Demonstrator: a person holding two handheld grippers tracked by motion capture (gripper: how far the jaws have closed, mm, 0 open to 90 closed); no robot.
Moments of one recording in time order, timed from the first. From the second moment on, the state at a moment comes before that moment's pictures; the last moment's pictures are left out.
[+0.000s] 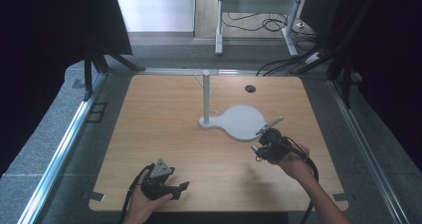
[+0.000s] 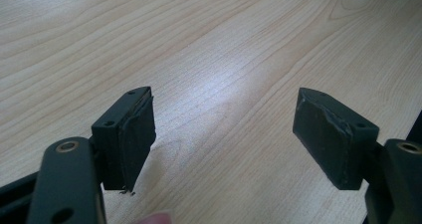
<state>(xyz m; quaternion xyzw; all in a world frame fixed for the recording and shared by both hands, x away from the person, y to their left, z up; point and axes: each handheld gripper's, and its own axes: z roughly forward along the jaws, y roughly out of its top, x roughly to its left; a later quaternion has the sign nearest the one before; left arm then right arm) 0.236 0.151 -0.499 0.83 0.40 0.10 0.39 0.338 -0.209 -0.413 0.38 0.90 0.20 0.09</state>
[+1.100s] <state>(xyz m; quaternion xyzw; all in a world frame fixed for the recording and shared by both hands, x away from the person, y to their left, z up) 0.237 0.154 -0.501 0.82 0.40 0.10 0.39 0.428 -0.176 -0.373 0.40 0.88 0.22 0.12</state>
